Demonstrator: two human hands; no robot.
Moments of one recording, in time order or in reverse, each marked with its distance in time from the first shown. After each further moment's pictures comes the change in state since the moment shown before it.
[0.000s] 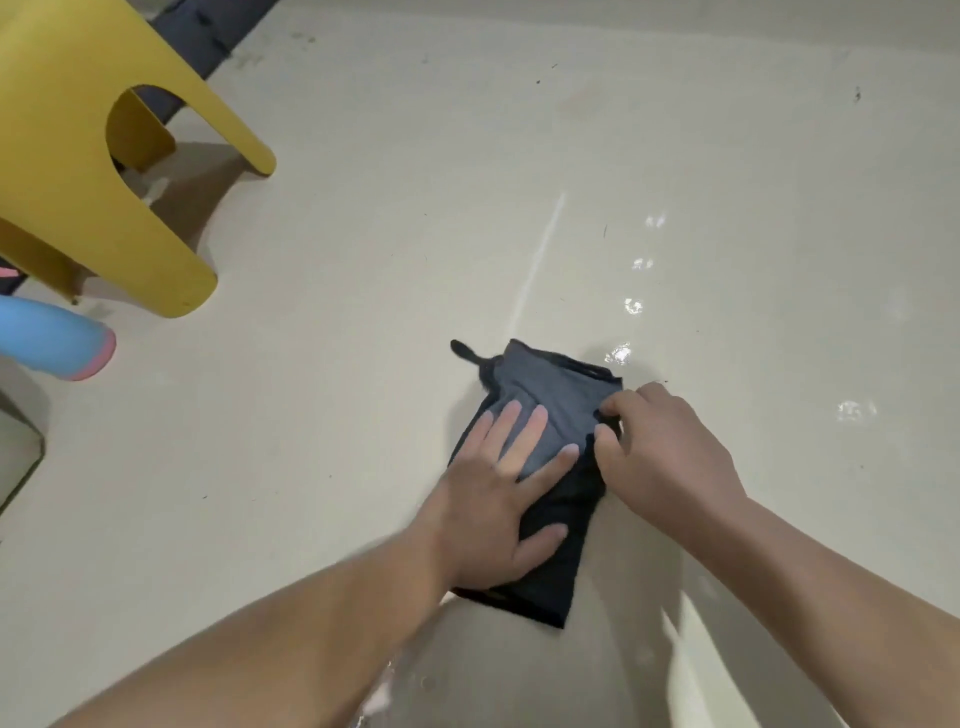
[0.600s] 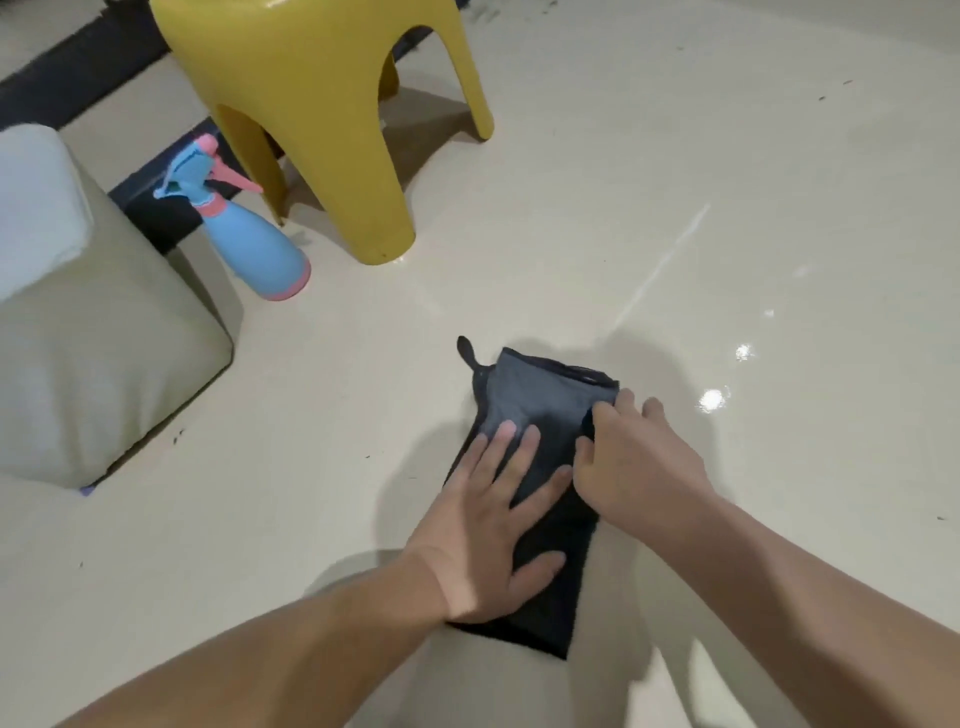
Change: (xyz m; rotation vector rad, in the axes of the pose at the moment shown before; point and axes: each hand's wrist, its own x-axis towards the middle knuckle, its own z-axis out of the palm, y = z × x) left_hand -0.114 -0.106 -0.006 0.050 -0.202 -0.404; right_hand 0.053 -0.184 0.092 -0.313 -0.198 -0.345
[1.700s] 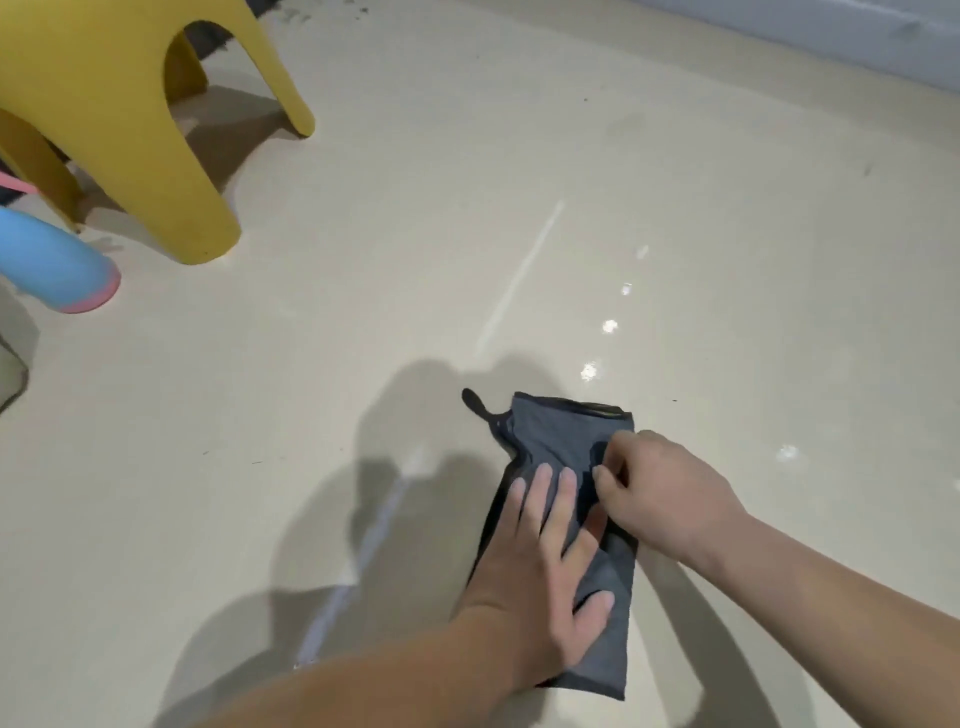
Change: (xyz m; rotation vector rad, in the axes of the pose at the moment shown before) left_hand 0.005 0.205 0.003 -0.227 0.080 0.255; right_hand -0.137 0.143 -0.032 0.131 -0.038 0.267
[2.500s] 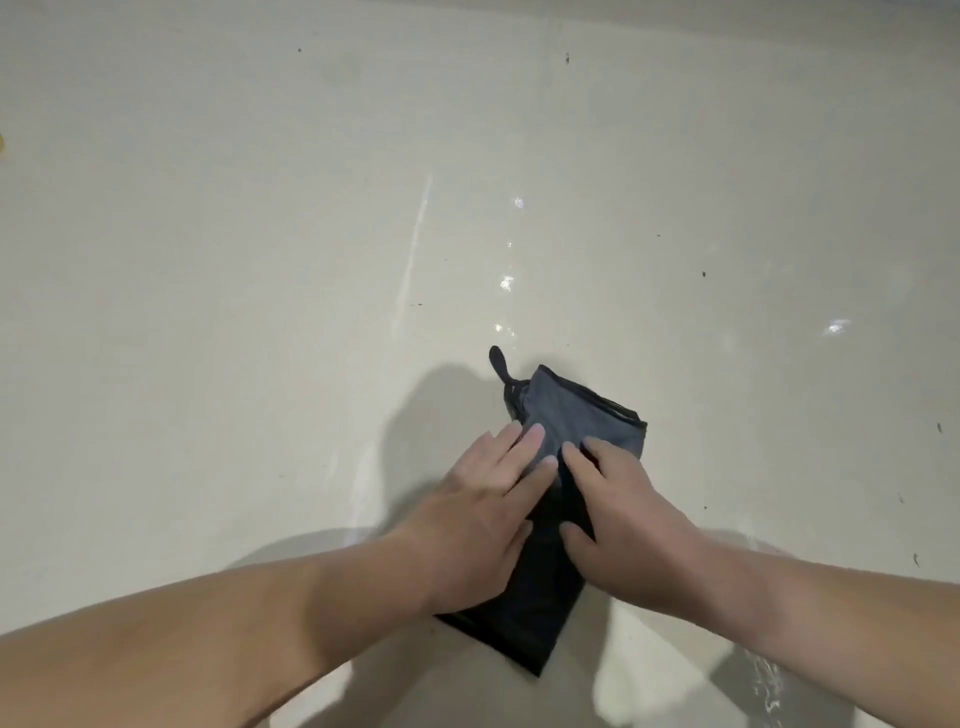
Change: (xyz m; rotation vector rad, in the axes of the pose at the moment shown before) left_hand 0.034 0.159 -0.005 0.053 -0.051 0.467; right_hand -0.188 0.188 0.037 0.134 -0.016 0.042
